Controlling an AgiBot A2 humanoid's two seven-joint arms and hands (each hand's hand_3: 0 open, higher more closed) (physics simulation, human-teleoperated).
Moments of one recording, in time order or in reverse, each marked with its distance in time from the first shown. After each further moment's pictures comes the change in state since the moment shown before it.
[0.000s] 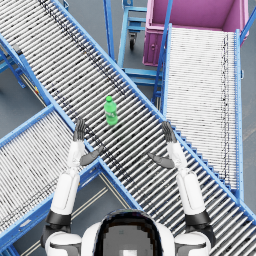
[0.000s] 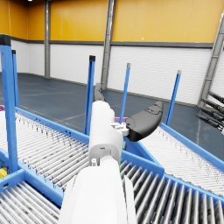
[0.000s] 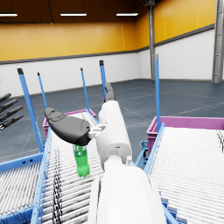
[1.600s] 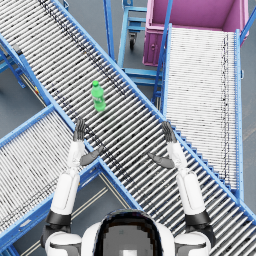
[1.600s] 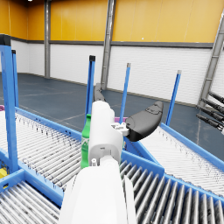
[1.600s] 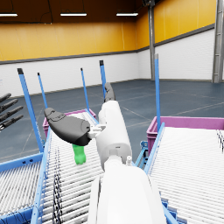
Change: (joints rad) left arm 0.000 0.000 0.000 0.000 0.000 0.000 0.000; right arm 0.000 0.000 0.000 0.000 0.000 0.000 0.000
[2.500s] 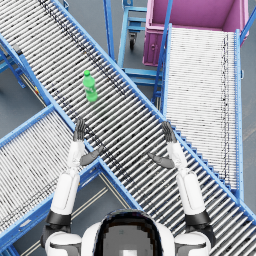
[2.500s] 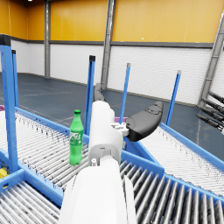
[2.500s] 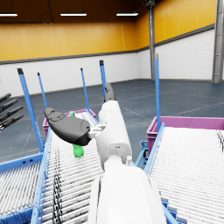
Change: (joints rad) left arm 0.000 0.000 0.000 0.000 0.000 0.000 0.000; right arm 0.000 0.000 0.000 0.000 0.000 0.000 0.000
